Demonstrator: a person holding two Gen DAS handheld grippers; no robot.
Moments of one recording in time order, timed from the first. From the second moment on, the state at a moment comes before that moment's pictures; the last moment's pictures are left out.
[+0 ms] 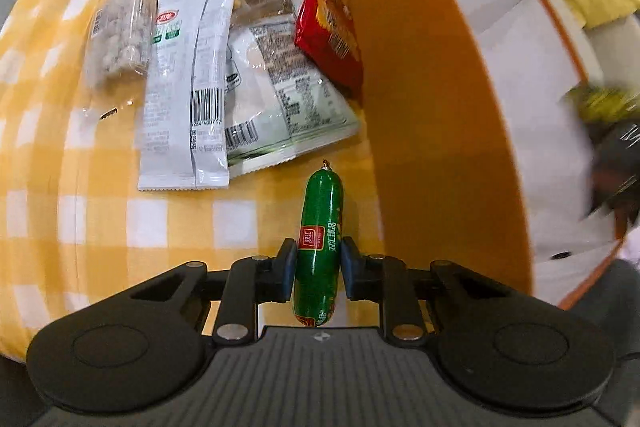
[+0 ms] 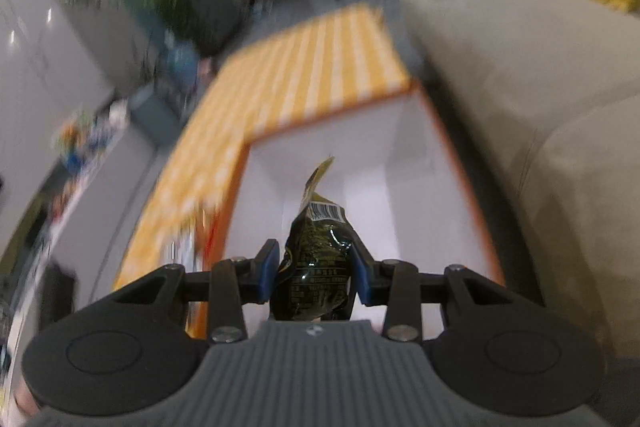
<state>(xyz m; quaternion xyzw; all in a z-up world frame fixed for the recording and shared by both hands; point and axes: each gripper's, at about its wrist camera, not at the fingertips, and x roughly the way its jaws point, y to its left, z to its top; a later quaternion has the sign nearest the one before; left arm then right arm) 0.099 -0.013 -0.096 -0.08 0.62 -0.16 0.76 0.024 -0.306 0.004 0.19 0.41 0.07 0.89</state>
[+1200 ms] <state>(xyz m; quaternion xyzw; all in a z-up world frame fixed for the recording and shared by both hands) 0.065 -0.041 -0.006 -0.10 0.54 -0.21 0.81 0.020 -0.344 0.015 0.24 0.37 0.06 0.90</state>
